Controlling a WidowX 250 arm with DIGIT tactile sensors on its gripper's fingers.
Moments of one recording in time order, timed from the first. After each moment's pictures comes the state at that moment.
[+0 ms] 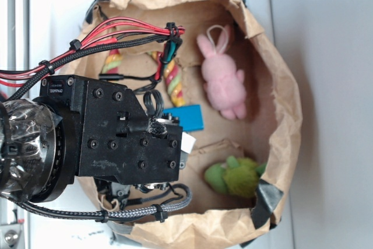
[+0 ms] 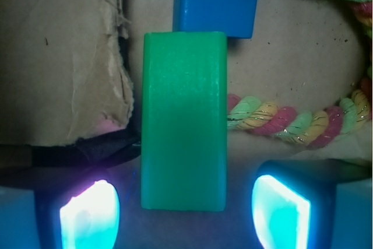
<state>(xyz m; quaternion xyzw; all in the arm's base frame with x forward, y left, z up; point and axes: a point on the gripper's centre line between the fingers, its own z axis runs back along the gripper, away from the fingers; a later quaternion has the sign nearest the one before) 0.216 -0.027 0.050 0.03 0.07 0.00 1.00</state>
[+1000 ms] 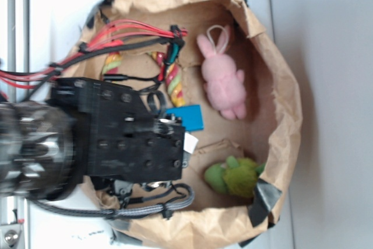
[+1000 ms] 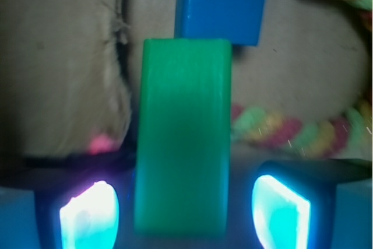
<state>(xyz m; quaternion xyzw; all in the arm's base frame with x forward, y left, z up) 0.225 -0.020 0.030 0.02 0.07 0.00 1.00</state>
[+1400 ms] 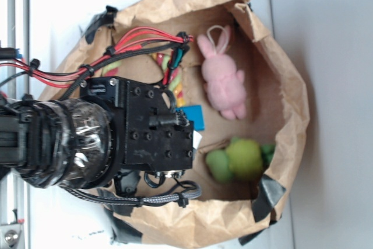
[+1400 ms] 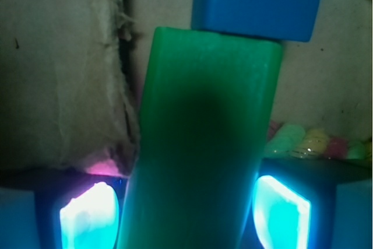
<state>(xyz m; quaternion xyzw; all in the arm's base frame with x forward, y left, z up) 0.226 -0.017 0.020 0.01 0.08 0.01 1.00</state>
